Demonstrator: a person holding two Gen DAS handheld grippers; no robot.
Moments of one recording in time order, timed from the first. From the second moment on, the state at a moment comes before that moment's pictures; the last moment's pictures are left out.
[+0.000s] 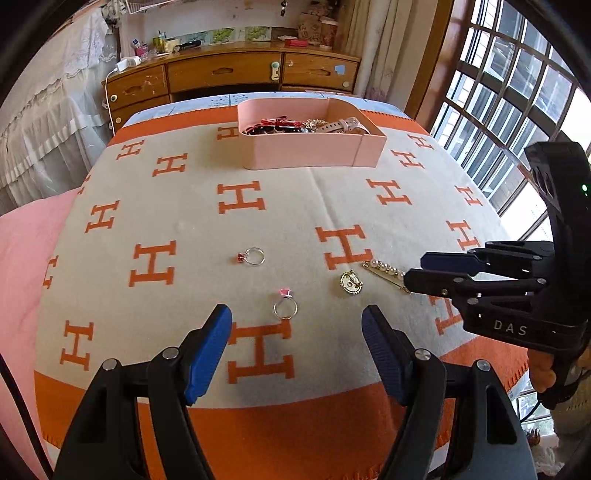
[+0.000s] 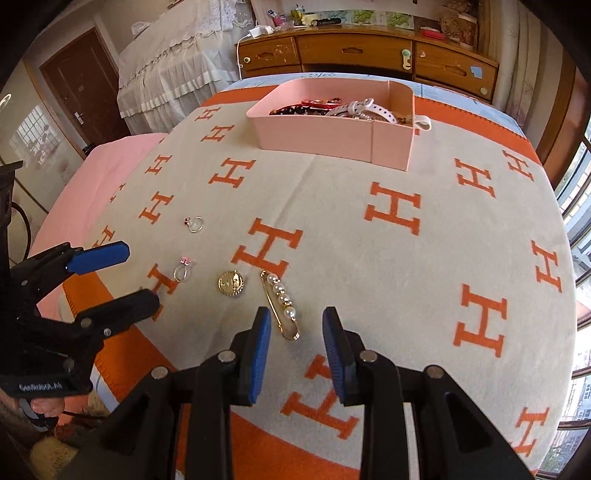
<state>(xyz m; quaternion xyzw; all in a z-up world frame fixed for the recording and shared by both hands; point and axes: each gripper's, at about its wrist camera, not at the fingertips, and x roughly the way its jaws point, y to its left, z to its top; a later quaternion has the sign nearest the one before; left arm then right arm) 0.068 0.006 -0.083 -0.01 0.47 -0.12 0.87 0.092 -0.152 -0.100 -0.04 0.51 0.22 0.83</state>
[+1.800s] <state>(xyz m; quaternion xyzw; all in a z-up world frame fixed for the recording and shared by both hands) 0.170 -0.014 0.042 0.07 0.42 -0.10 0.90 0.150 -0.202 0.029 0.09 0.38 0.22 0.90</state>
